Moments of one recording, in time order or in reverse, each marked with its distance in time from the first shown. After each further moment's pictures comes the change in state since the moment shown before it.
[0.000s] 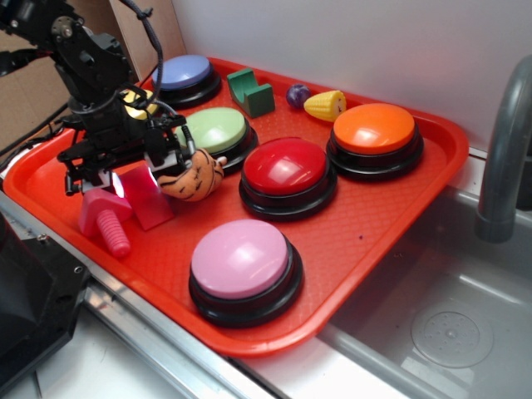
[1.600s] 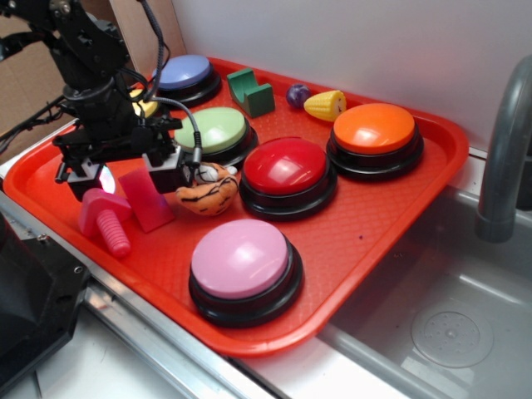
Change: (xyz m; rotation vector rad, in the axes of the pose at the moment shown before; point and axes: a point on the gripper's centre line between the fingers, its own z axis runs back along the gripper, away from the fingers) arm -0.012 -0.001 0.012 -0.005 0.089 -0.241
